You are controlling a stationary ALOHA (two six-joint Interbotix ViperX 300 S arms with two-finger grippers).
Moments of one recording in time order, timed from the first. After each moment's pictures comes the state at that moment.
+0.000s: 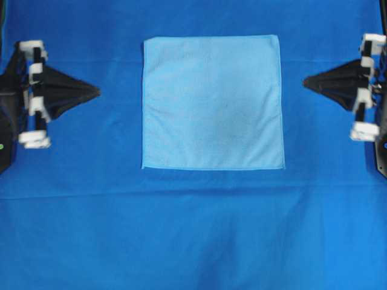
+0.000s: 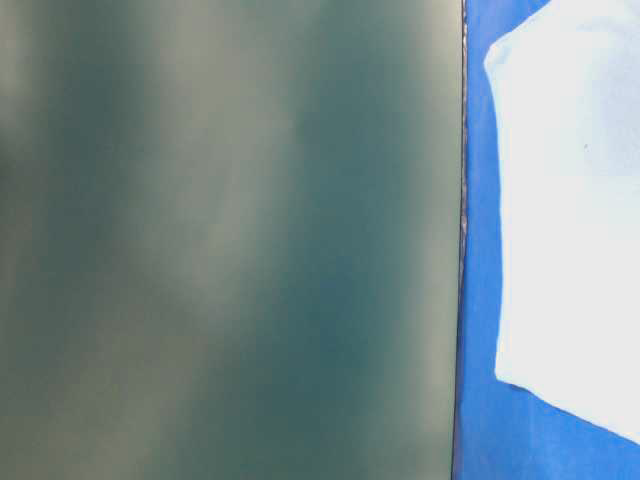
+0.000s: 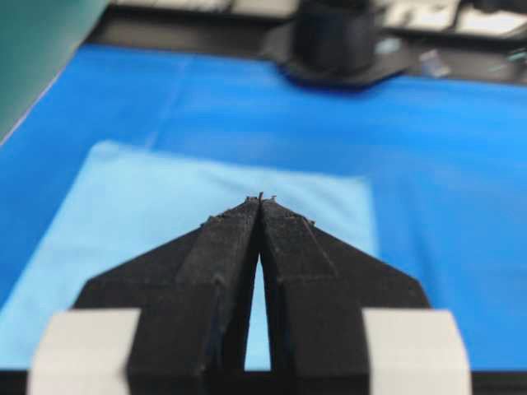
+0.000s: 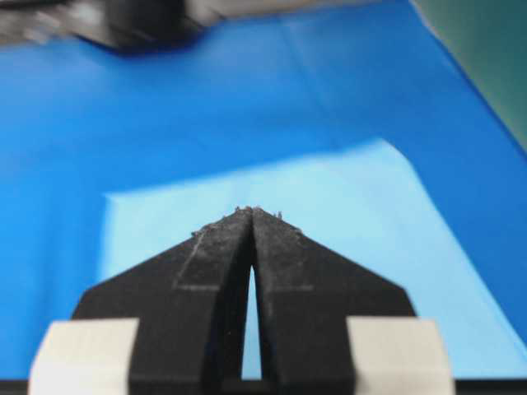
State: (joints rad) left arm 0.16 -0.71 1.16 -0.02 -0.35 -0.01; right arm -0.25 -0.85 1.16 0.01 -0.12 0.05
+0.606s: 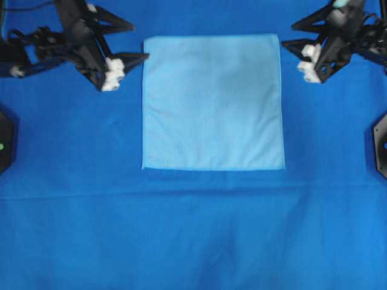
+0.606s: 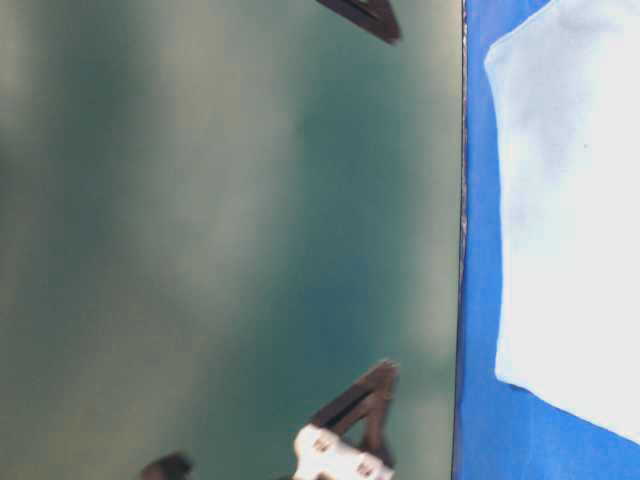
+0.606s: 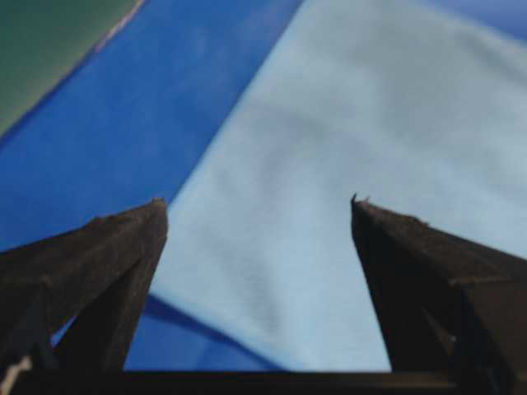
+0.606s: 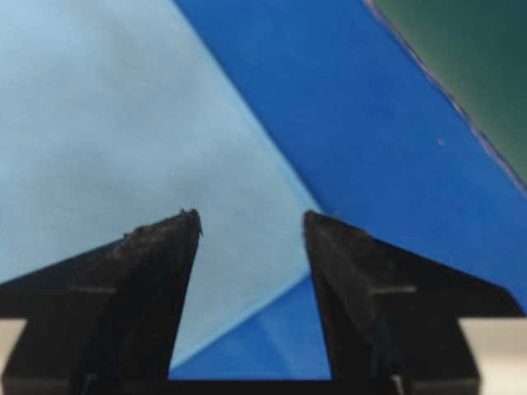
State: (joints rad) left arm 0.47 -0.13 0.93 -0.02 -0.35 0.00; right arm -0.63 -0.32 1.00 -0.10 -0.08 0.03
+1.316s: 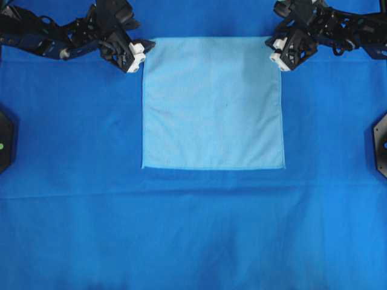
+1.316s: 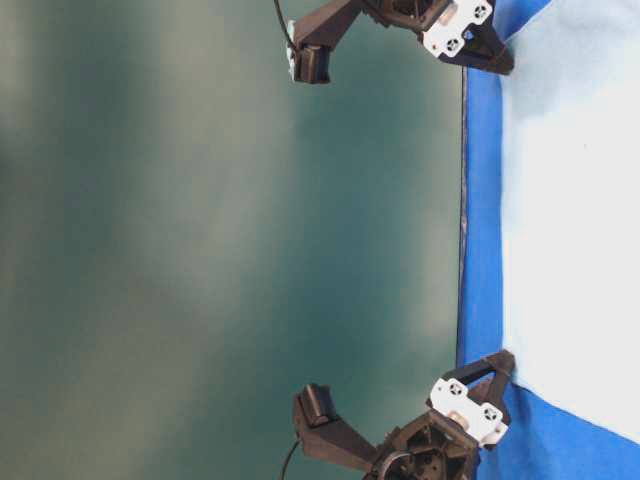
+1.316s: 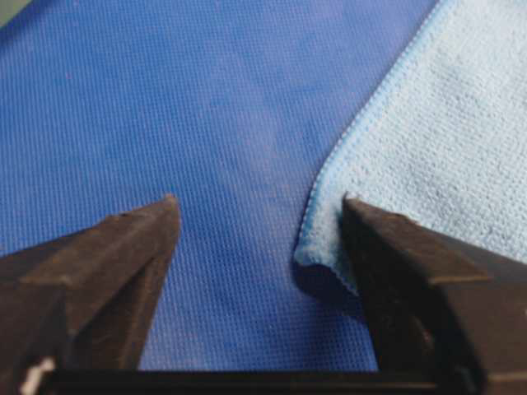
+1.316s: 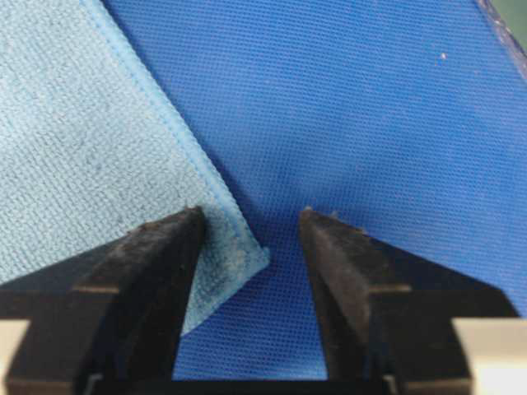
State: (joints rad) left arm 0.62 0.26 0.80 -0.02 -0.41 0.01; right arm -0.73 0.10 0.85 -0.16 -0.13 0.03
